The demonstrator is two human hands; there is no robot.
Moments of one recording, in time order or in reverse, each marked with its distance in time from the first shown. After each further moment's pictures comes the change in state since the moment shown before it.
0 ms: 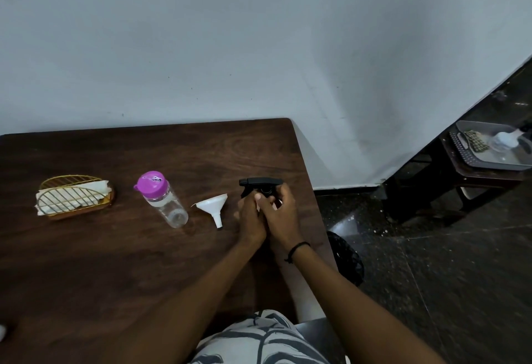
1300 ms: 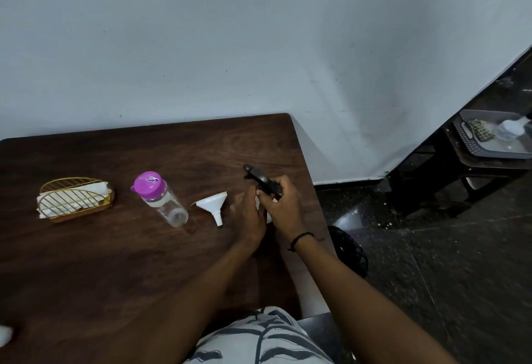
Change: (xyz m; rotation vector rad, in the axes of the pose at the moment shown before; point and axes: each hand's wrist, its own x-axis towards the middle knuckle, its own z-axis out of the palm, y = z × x) left_hand 0.011 -0.025 0.001 0.392 0.114 0.154; right_hand 0.012 -0.006 -0.009 -0.247 -0.009 -0.048
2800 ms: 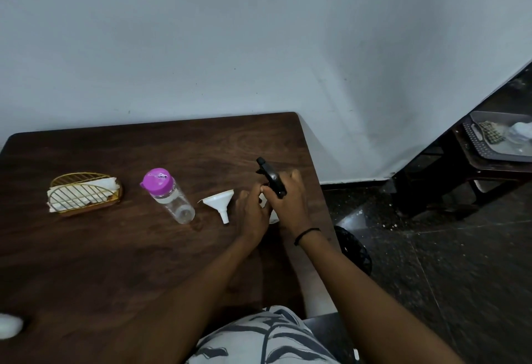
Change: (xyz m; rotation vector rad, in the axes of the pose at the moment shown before) left_hand 0.006 -0.011 -0.003 -0.047 -0.062 0.038; right_hand 0.012 0.006 0.005 -0.263 -0.004 -0.143
